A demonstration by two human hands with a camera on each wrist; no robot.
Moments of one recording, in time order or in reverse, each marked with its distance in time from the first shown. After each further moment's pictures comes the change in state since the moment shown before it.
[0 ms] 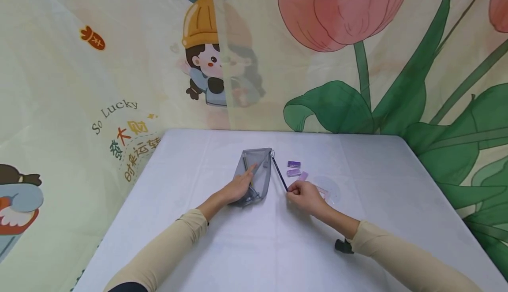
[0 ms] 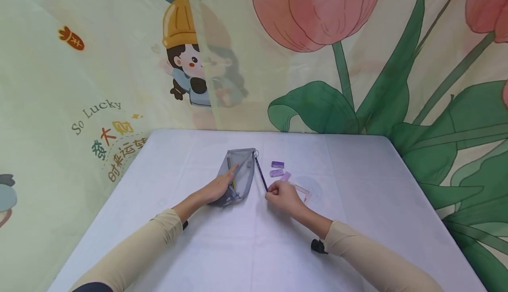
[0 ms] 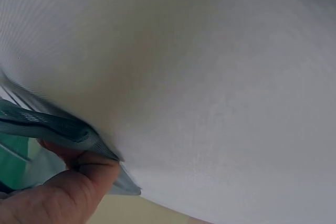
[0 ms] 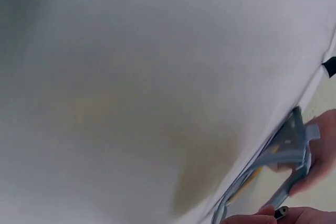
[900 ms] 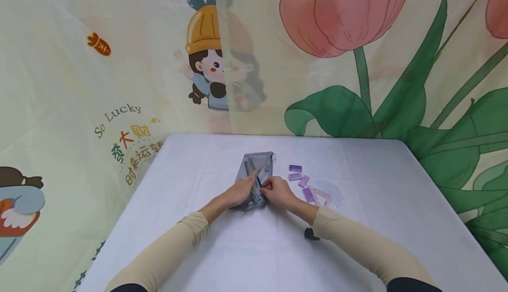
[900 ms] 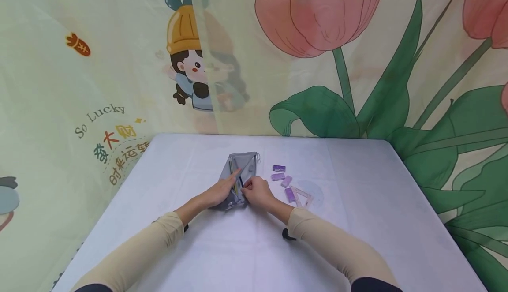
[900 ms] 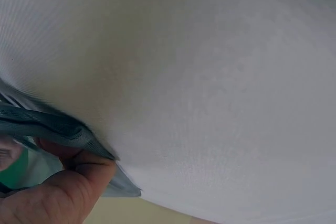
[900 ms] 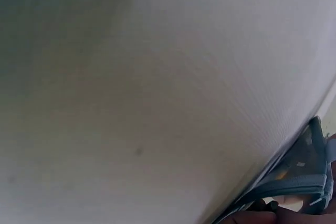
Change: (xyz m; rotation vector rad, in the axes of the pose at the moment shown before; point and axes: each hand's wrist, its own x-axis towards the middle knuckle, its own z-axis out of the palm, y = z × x) left_hand -0.003 -0.001 0.000 0.058 0.025 0.048; right_hand 0.049 -0.033 0.062 -0.042 -0.042 -0.109
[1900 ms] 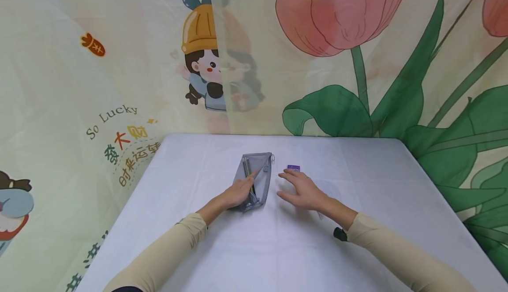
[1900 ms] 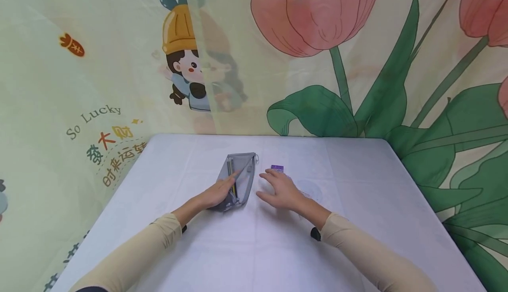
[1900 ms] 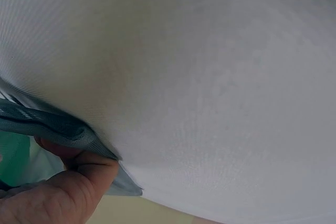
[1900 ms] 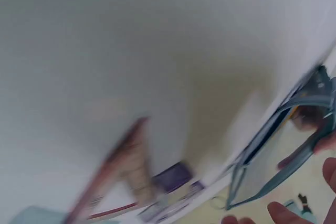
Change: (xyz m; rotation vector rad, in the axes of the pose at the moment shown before) left_hand -0.001 0.002 0.002 -0.053 -0.017 -0.041; right_hand -0.036 0.027 -0.077 -0.389 -0.043 -0.288
